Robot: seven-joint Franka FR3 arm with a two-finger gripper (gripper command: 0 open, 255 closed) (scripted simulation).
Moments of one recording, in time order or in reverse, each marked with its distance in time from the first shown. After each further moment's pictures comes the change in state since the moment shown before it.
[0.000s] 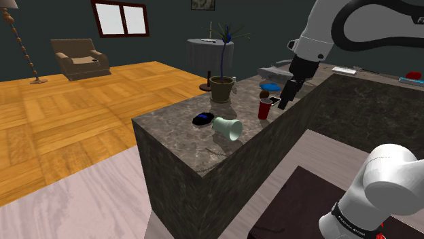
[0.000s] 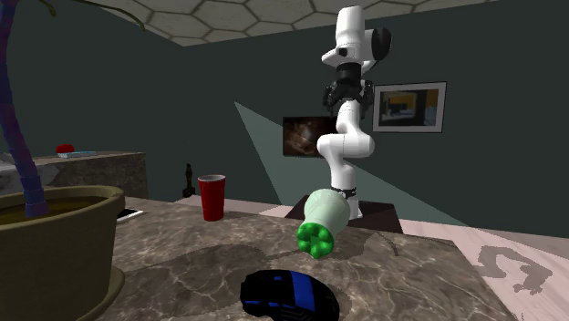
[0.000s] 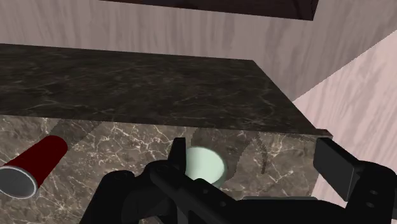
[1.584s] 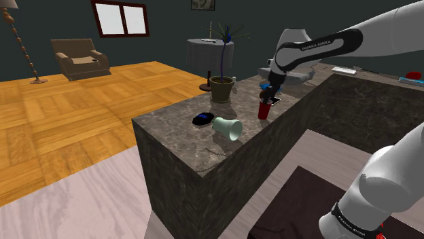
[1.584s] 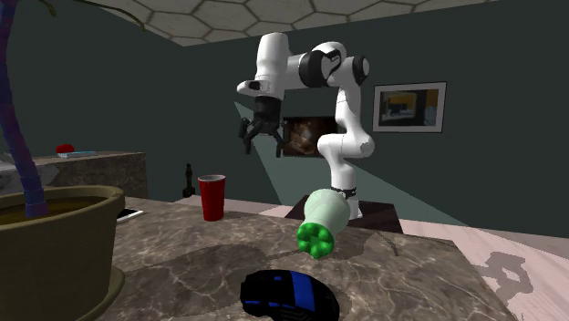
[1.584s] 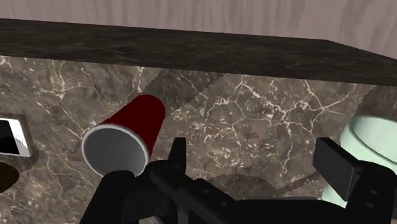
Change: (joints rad) arm -0.122 0.598 -0.284 0.188 -0.135 0.422 -0.343
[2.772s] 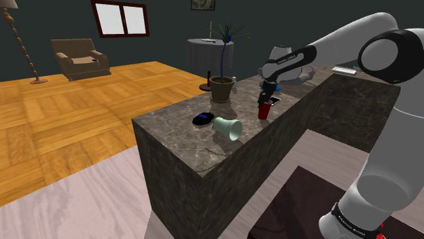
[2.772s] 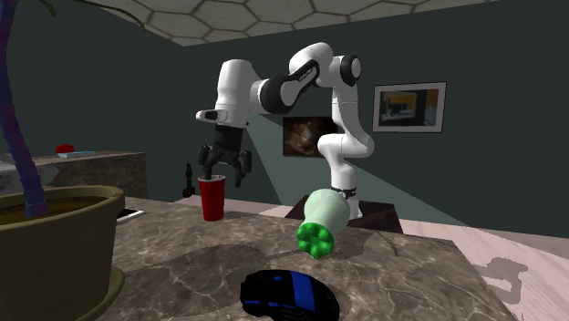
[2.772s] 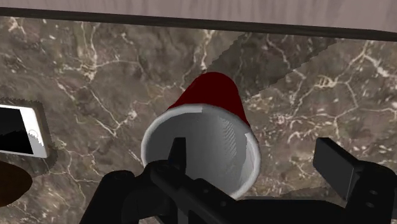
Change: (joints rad) arm -0.052 0.358 -0.075 0.195 0.086 0.168 -0.164
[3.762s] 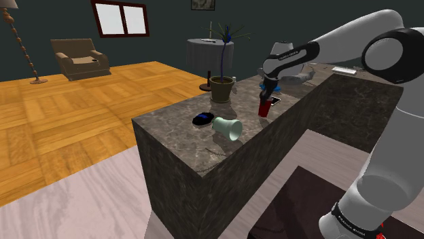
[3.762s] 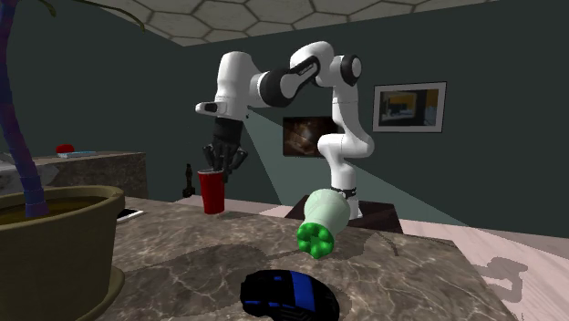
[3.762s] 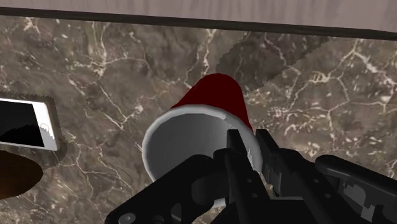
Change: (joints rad) arm 0.001 -0.021 -0.001 0.026 -0.007 -0.045 0.003
